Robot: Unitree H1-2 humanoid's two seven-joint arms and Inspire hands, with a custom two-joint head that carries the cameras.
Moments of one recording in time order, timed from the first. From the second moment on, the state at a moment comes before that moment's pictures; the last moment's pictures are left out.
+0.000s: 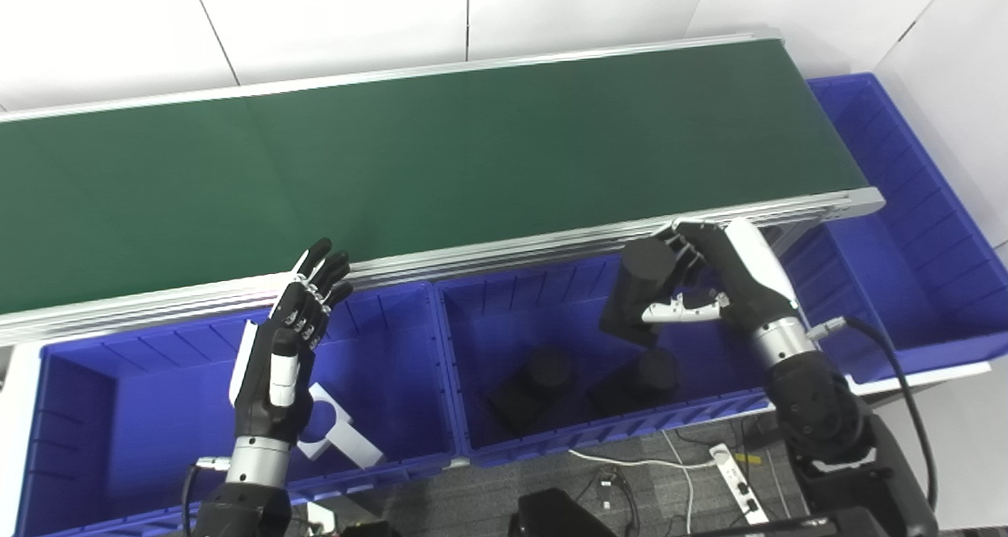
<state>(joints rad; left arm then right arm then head) 0.23 0.02 -0.13 0.05 -0.13 -0.30 -0.23 0.22 -0.33 -0.01 -0.16 -0.49 0.07 0.06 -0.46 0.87</state>
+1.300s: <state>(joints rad) 0.23 0.02 -0.13 0.06 -0.13 -0.32 -0.23 0.19 -0.38 0.10 0.00 -0.66 -0.10 -0.06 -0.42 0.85</state>
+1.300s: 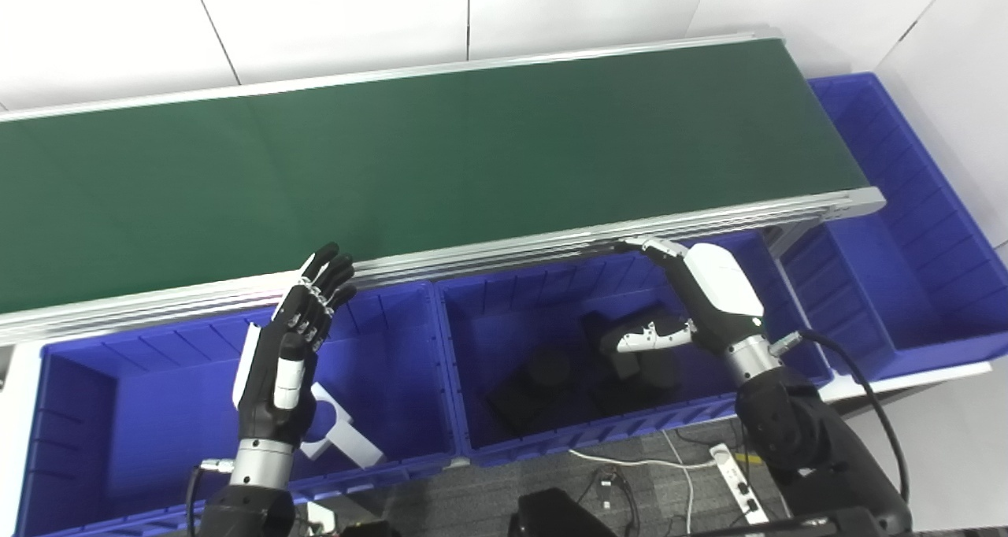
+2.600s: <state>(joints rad) 0.23 -0.01 -0.15 0.19 0.00 -0.43 -0.20 0.16 -0.07 0.26 0.14 -0.12 -0.42 0.02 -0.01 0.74</state>
